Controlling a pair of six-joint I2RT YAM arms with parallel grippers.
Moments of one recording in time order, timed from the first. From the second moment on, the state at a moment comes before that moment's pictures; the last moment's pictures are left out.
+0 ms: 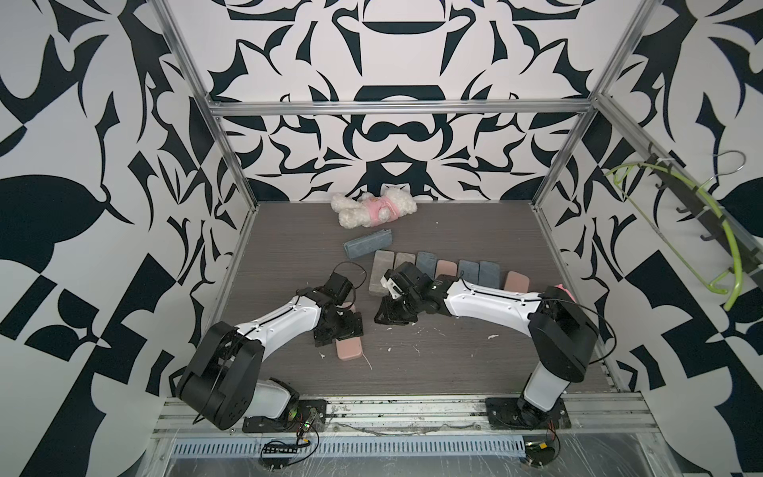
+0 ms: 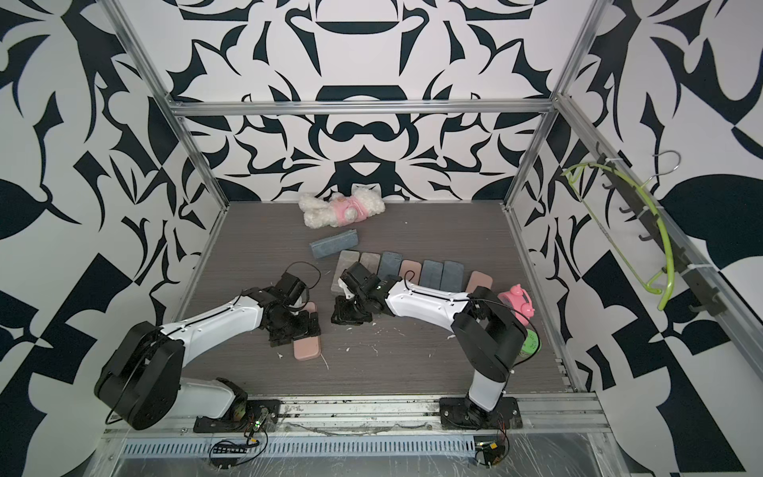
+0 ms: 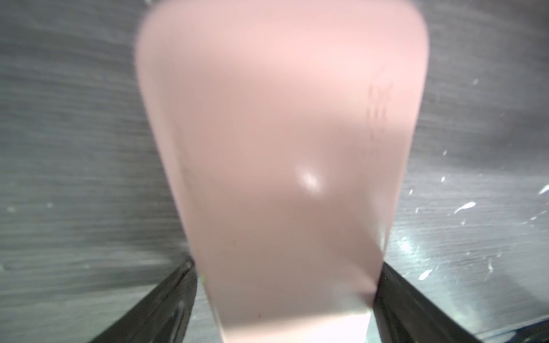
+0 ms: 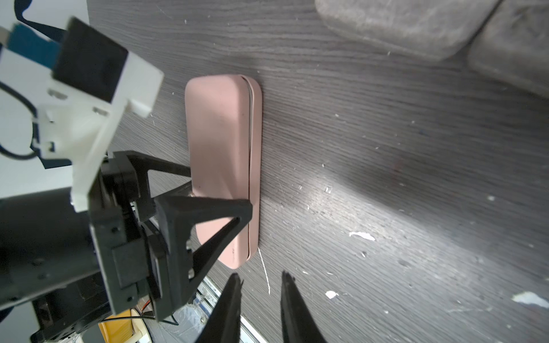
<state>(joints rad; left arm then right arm) -0.54 1.39 0.71 -0.71 0.16 -0.66 0.88 1.73 1.14 -0.39 -0.40 0.80</state>
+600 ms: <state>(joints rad) -0.58 1.43 0.74 -0.78 0.09 -0.65 0.87 1.70 1.10 -0.42 -0.37 0.80</state>
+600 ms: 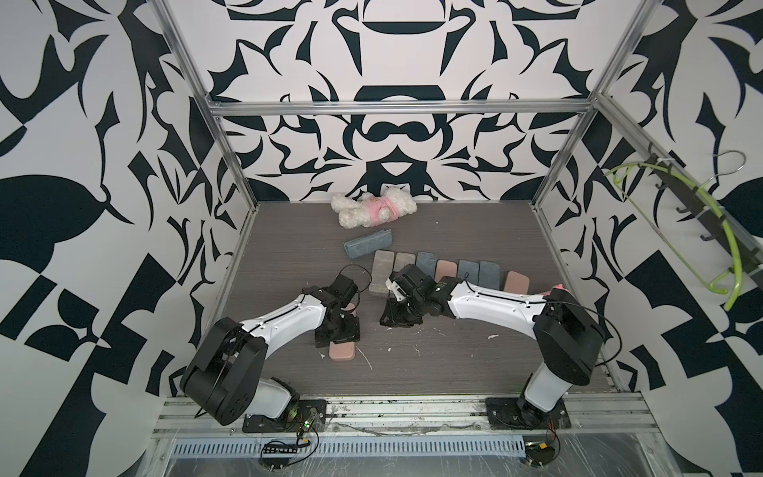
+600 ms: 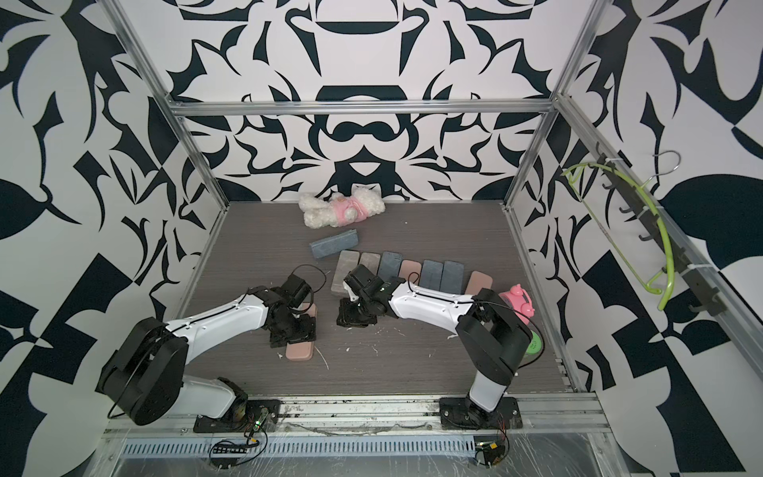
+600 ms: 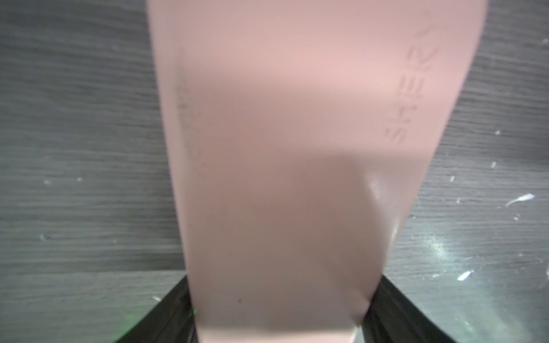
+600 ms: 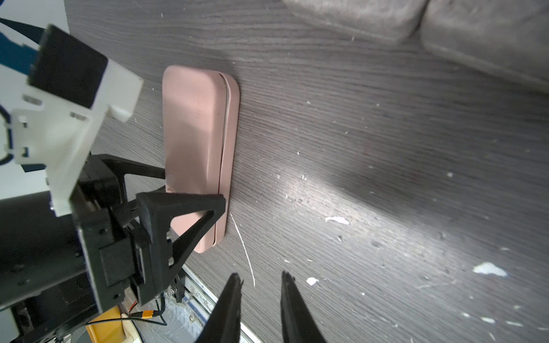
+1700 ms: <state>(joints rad) -0.39 1.89 1.32 -0.81 0.09 -0.27 0.77 1.57 1.03 -0.50 -0.32 0.77</state>
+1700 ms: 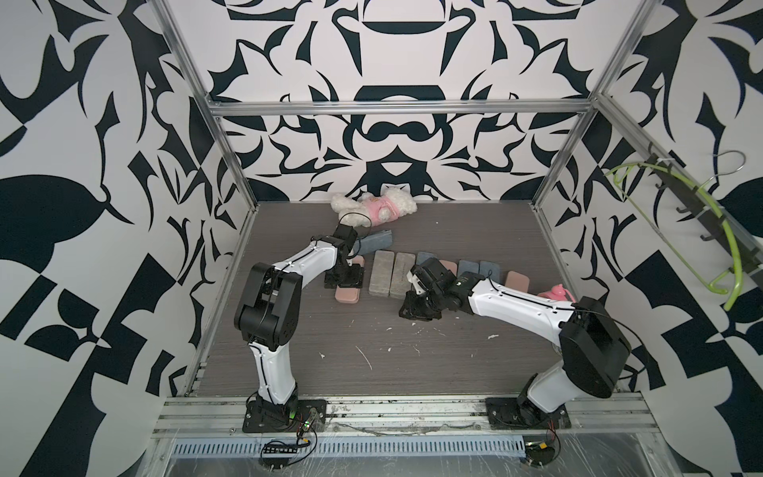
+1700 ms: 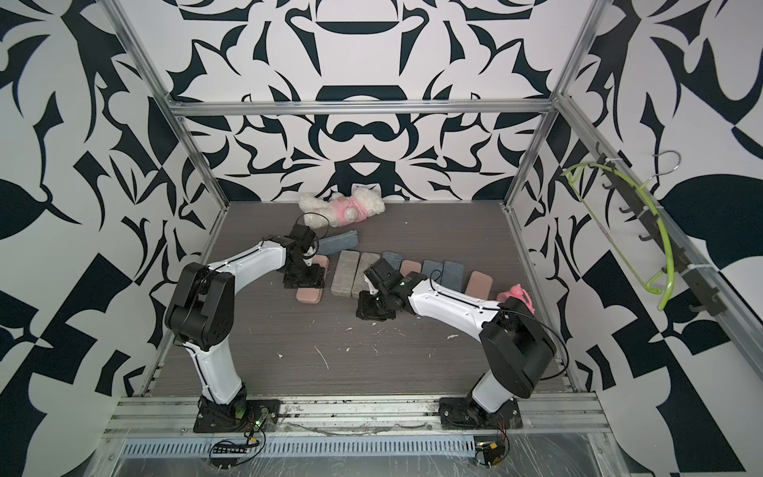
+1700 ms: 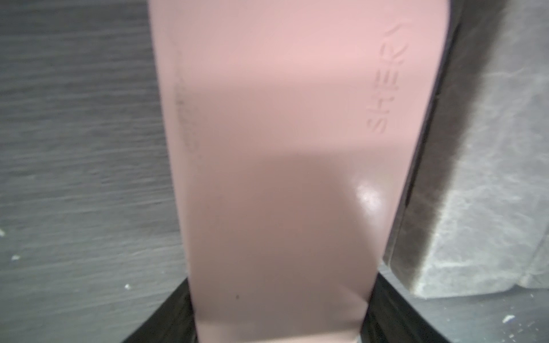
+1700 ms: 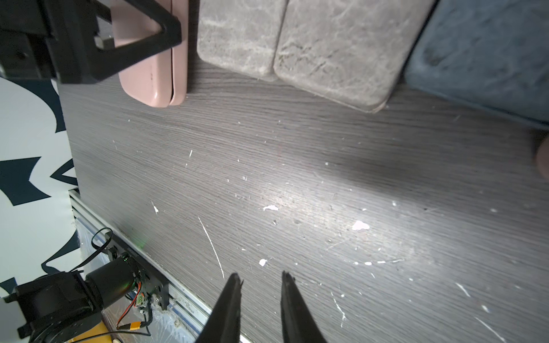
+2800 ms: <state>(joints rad) -0.38 1.92 1.34 -0.73 0.19 -0.29 0.67 1.76 1.25 -0.53 -0.38 0.70</state>
